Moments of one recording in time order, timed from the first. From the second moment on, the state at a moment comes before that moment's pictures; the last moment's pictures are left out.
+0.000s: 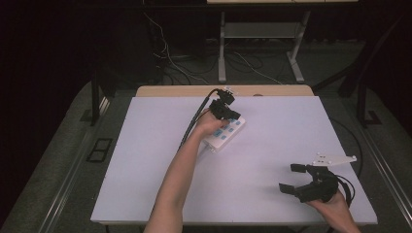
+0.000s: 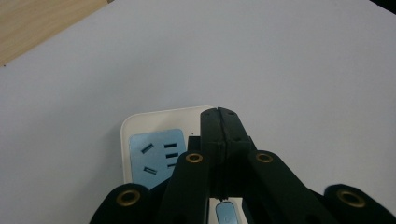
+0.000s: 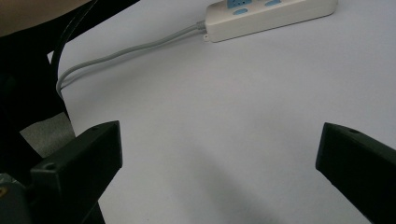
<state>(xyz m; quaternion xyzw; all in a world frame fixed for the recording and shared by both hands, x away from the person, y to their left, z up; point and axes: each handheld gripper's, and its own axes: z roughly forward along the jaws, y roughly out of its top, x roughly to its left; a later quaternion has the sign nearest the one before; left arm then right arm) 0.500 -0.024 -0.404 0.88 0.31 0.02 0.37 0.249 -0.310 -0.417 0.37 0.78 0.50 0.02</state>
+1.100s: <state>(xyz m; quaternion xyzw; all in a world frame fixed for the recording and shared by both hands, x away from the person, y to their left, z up) 0.501 -0.031 -0.419 0.88 0.32 0.02 0.35 0.248 -0.312 -0.416 0.37 0.78 0.50 0.03</state>
